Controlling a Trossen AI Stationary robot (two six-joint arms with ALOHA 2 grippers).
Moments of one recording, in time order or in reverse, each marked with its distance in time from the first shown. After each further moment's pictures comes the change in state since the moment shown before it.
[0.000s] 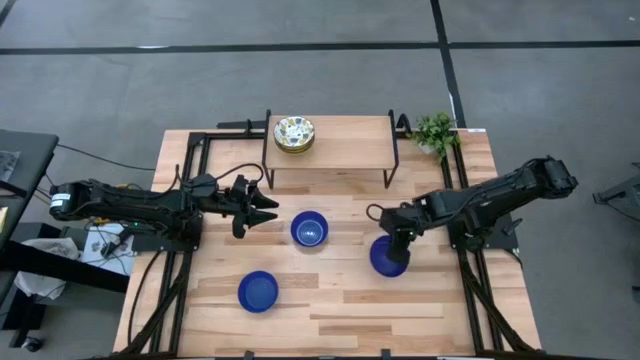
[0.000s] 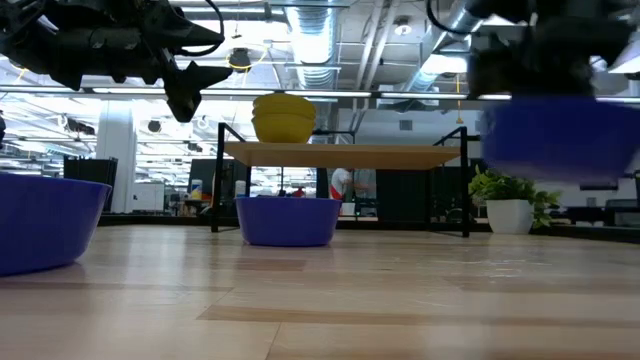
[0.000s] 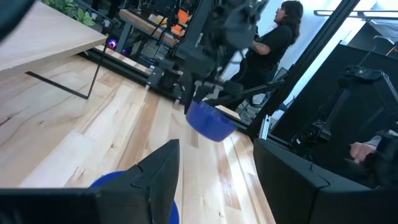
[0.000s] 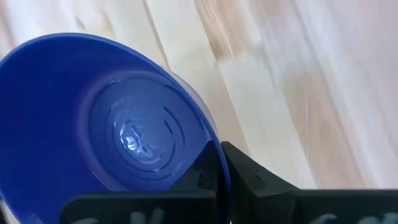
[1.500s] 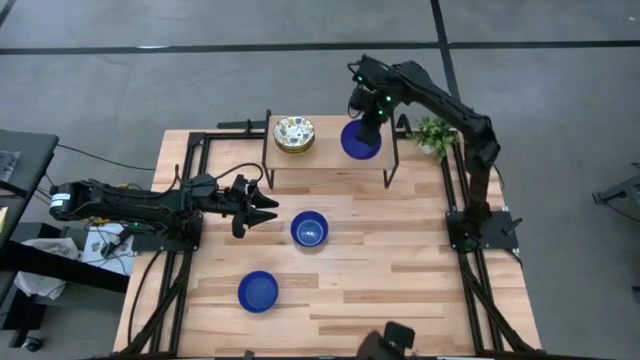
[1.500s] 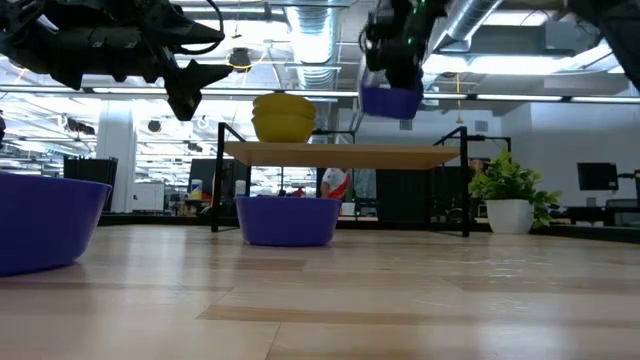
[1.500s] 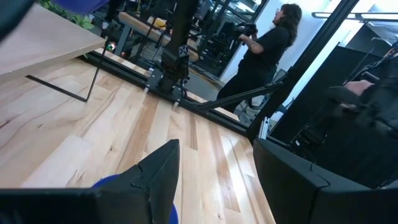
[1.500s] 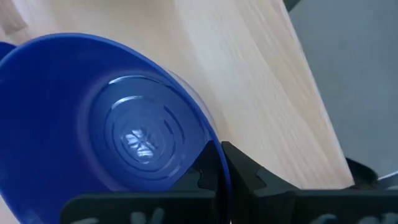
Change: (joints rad) left arm 0.000 0.000 0.000 0.011 0.000 0.000; right arm -0.826 0.663 1.298 -0.703 -0.043 -0.813
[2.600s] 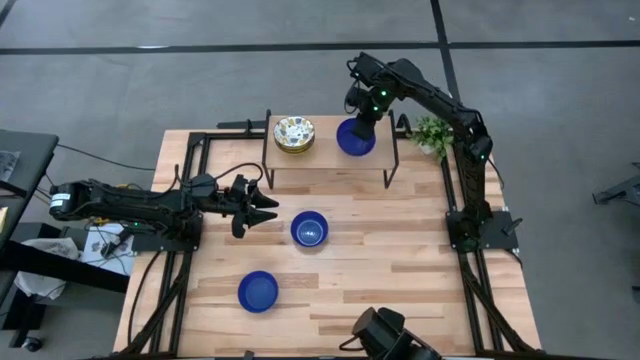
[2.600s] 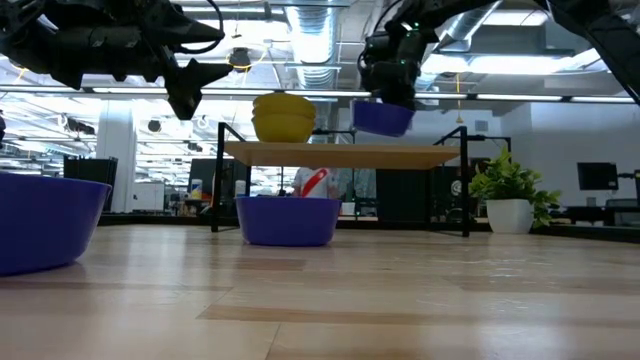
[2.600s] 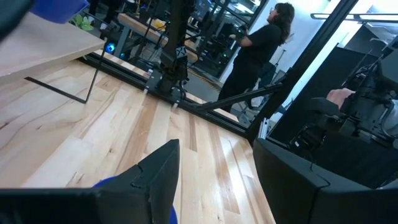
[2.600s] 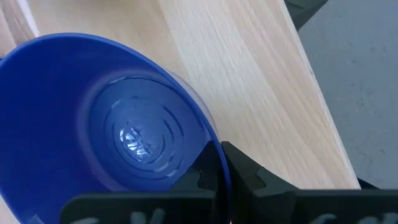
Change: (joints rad) left arm 0.000 0.000 0.000 0.006 0.000 0.000; right arm -0.061 0.075 0.000 0.070 -0.108 -0.045
